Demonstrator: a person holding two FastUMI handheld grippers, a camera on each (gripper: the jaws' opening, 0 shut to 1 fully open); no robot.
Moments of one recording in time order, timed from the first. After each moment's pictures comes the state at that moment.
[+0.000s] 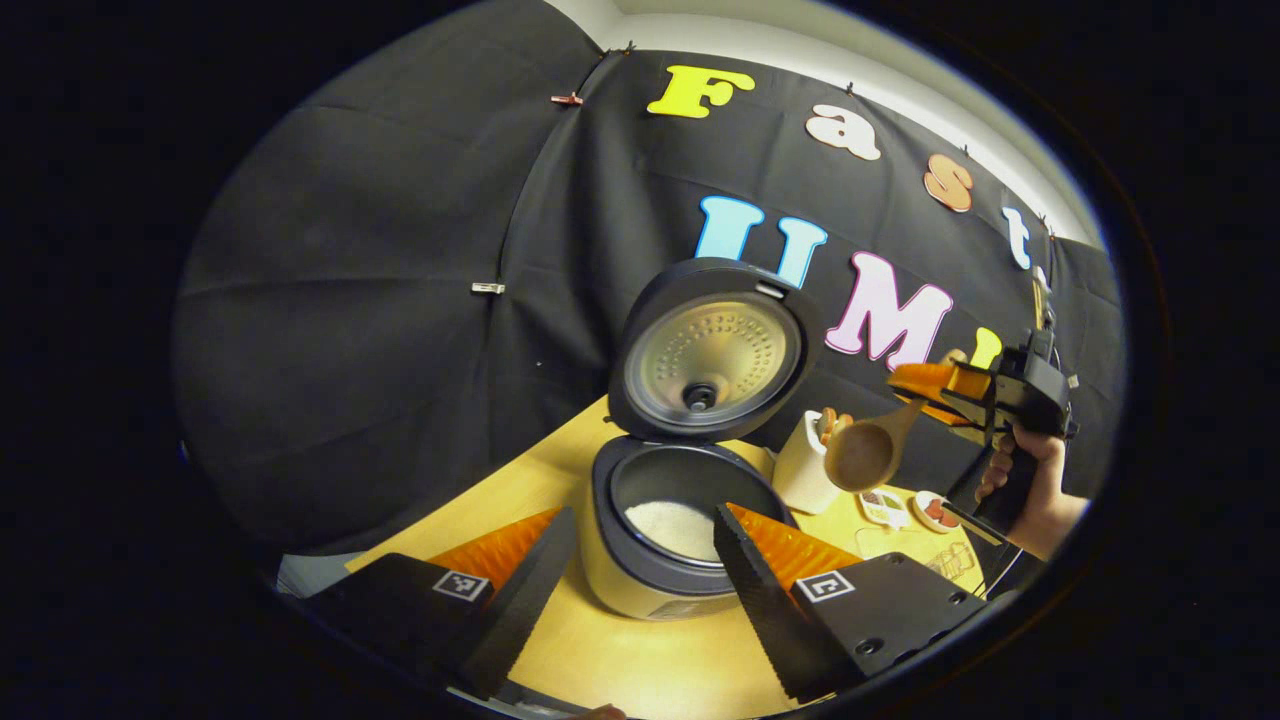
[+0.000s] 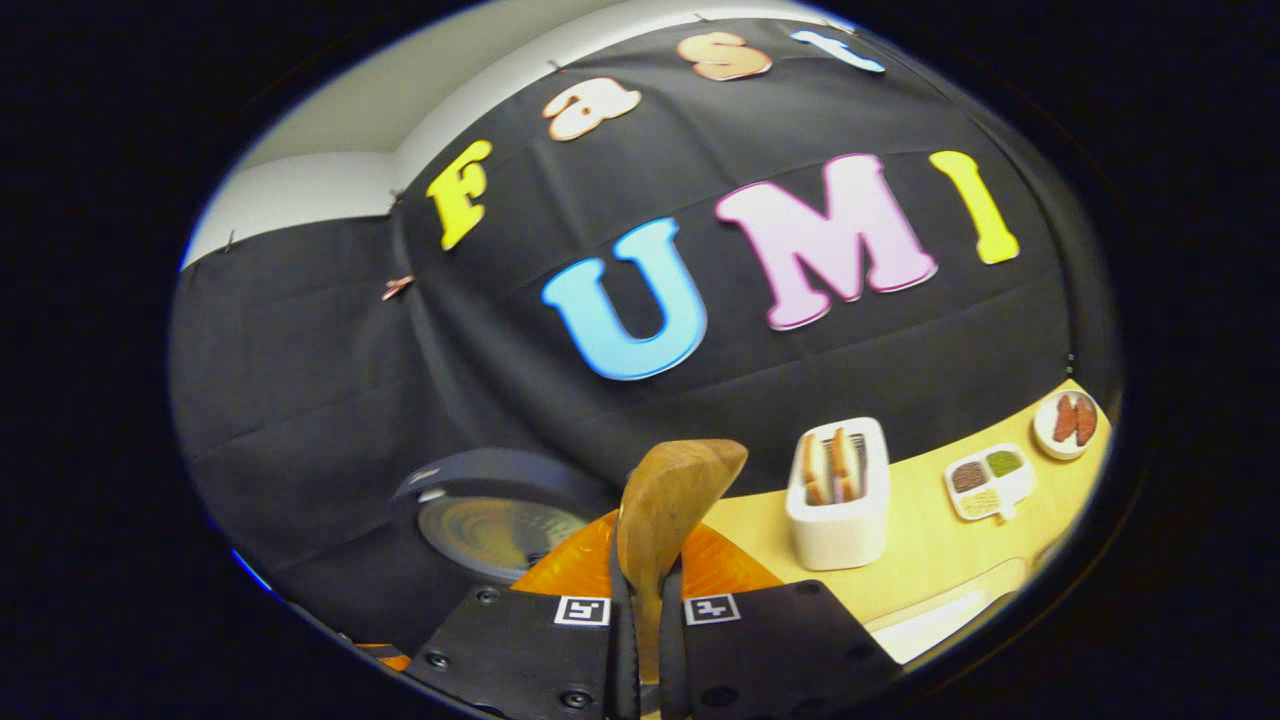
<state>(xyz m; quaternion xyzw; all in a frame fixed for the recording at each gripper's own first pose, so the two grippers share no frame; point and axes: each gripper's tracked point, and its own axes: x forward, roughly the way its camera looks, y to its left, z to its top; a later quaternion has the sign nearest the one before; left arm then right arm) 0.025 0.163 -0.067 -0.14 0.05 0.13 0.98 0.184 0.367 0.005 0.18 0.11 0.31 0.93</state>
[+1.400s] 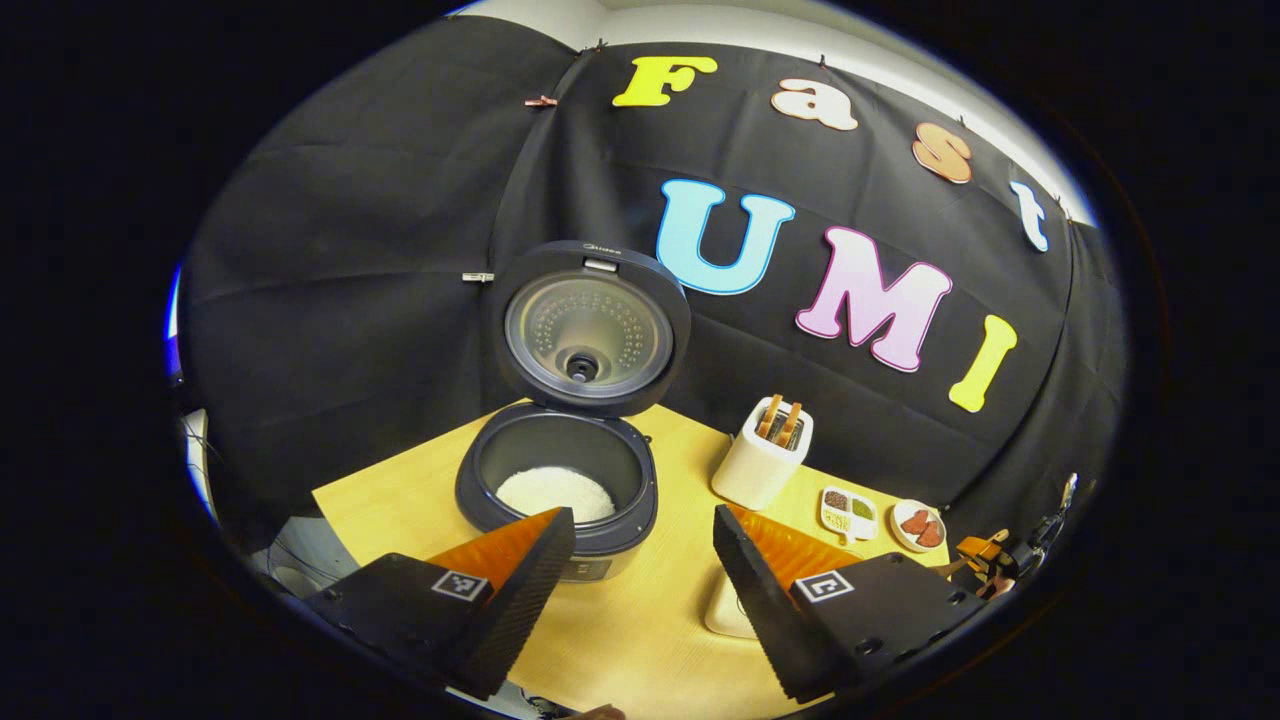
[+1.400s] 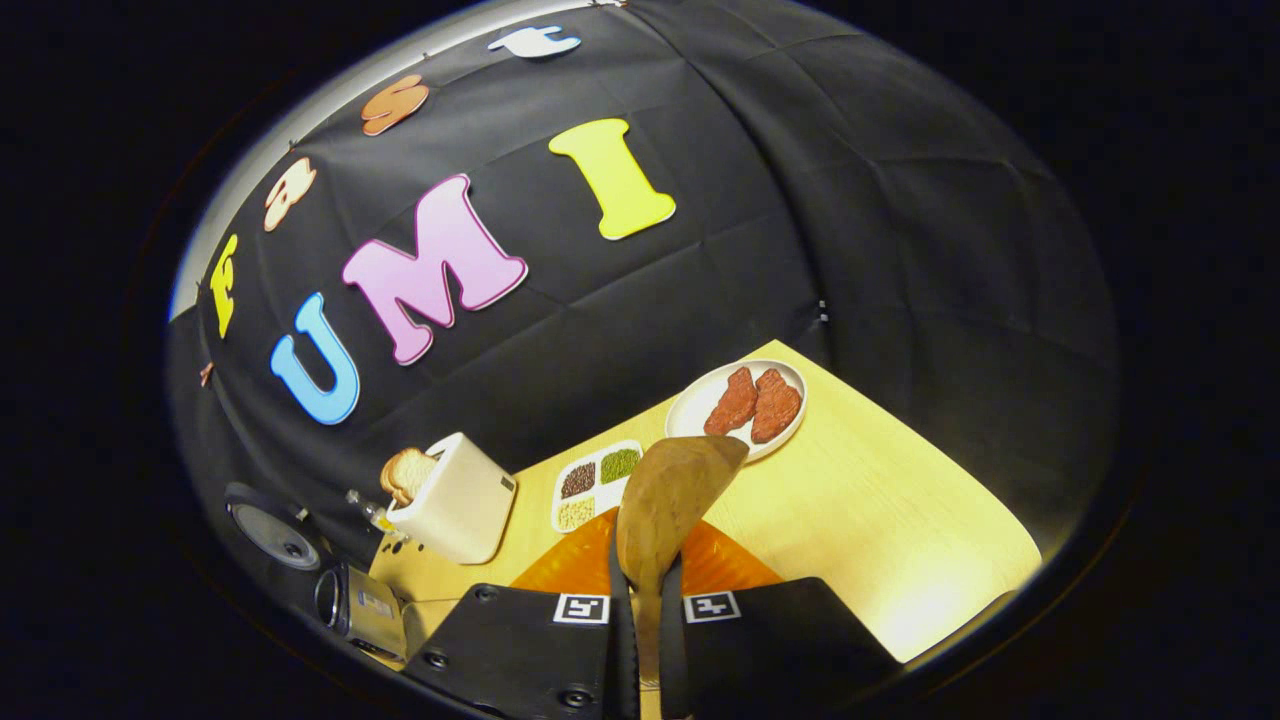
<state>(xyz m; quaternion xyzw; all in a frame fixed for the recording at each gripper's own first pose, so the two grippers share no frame) 0.054 -0.017 -0.038 -0.14 0.08 0.21 0.97 0.303 -0.066 -0.160 0.19 0.20 0.08 0.96</state>
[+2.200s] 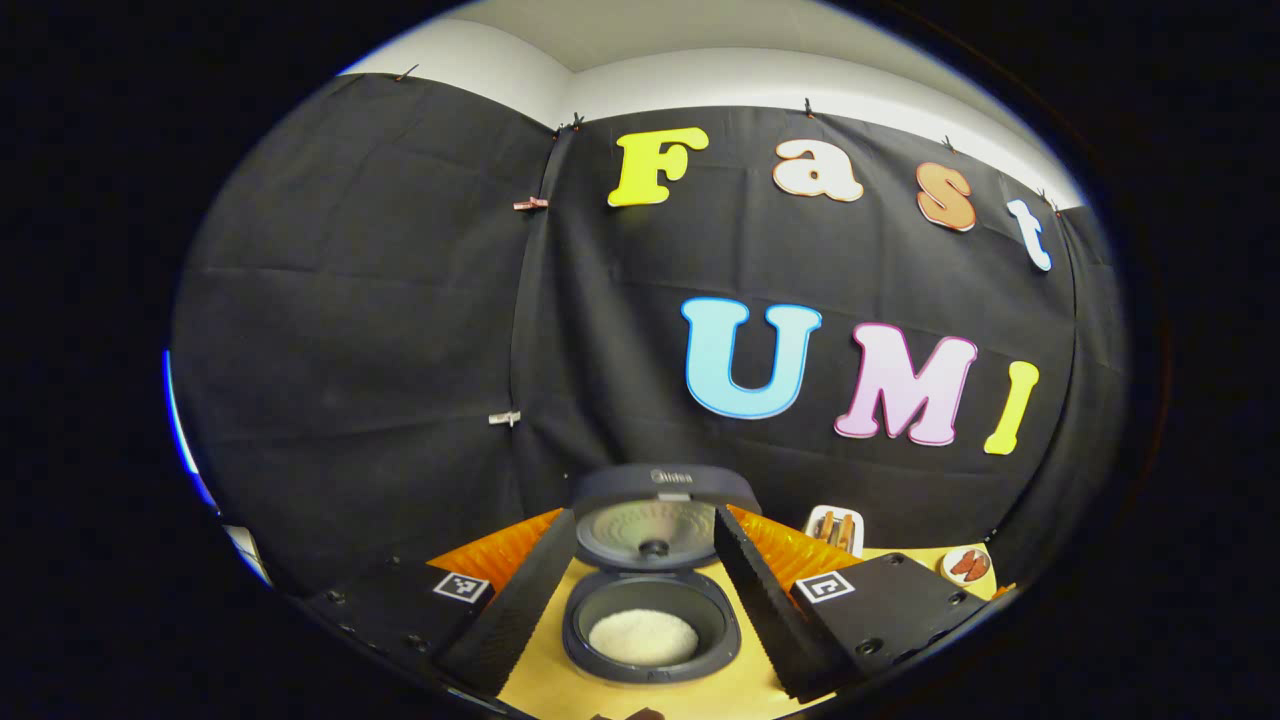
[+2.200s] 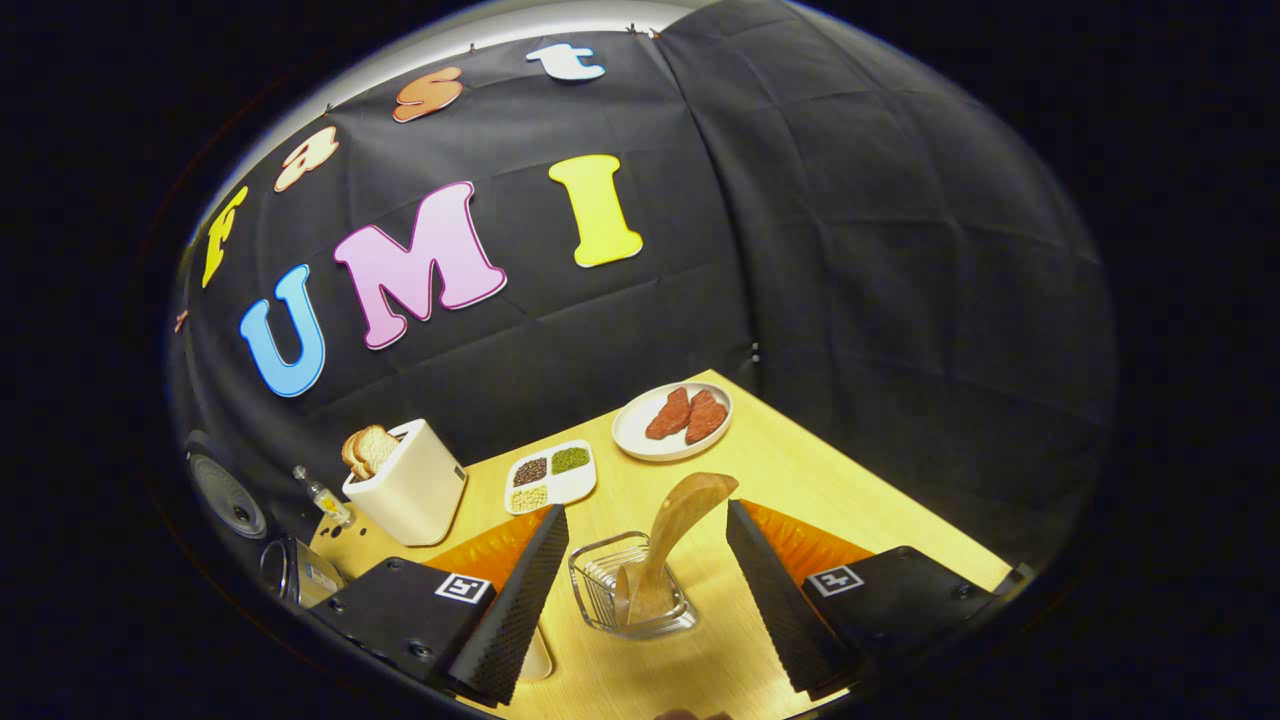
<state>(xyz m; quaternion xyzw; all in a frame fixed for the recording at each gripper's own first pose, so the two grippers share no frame) 0.075 0.129 0.156 -0.04 -0.03 0.22 0.97 0.204 -0.091 -0.124 0.12 0.14 -0.05 0.98</state>
